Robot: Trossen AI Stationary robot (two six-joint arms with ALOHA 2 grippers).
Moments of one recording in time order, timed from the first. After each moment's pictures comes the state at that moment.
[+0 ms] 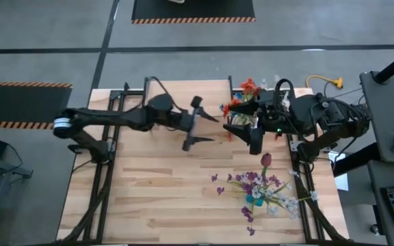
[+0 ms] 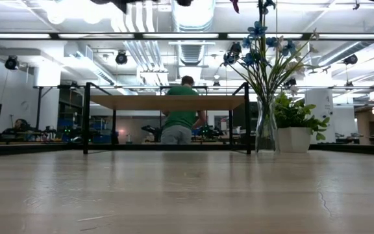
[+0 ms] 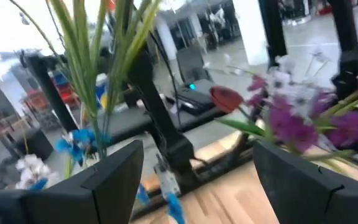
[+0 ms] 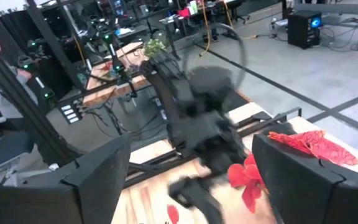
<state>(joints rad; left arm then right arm) 0.14 1.48 1.18 0.37 0.40 0.37 0.30 1.43 1.94 -0.72 0.49 0.43</state>
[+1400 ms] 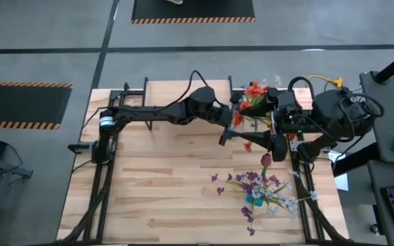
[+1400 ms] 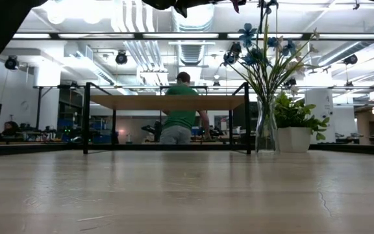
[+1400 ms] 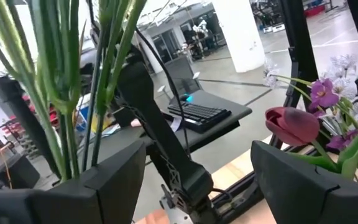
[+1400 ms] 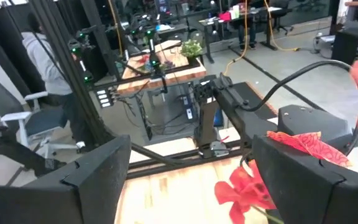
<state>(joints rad) 0.16 1.98 1.80 0.27 0.50 0.42 0.36 1.39 2.02 -0.79 0.38 0.31</state>
